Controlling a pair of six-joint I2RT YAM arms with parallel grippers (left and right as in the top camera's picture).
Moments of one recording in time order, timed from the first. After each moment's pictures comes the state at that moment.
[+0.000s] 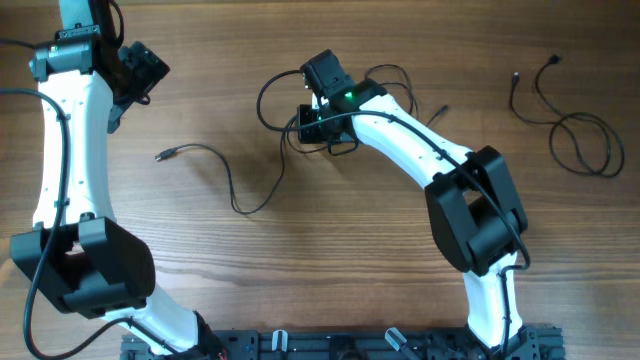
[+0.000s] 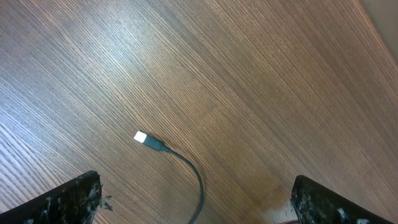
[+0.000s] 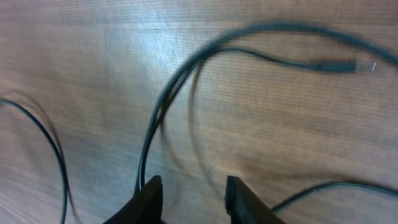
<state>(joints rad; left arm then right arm) 0.18 1.84 1.78 -1.10 -0.11 -0.66 0.59 2.17 1.68 -0.66 -0.19 0.53</state>
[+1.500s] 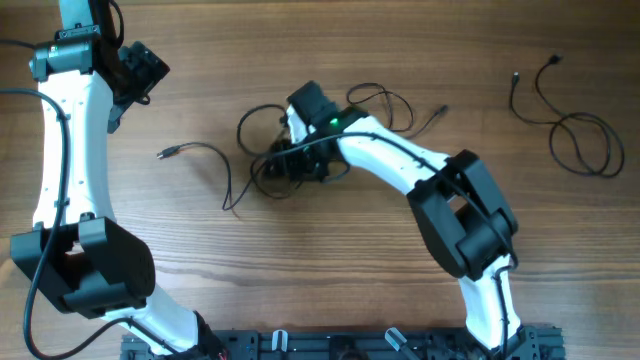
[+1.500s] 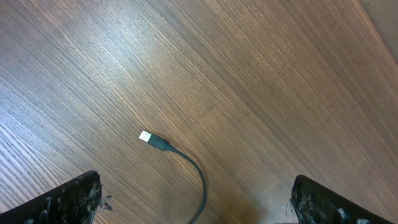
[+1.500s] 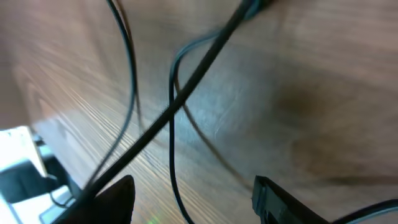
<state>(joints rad) 0.18 1.84 1.78 -1.10 -0.11 -0.66 0.64 2.17 1.55 -0.55 -0.61 0.58</state>
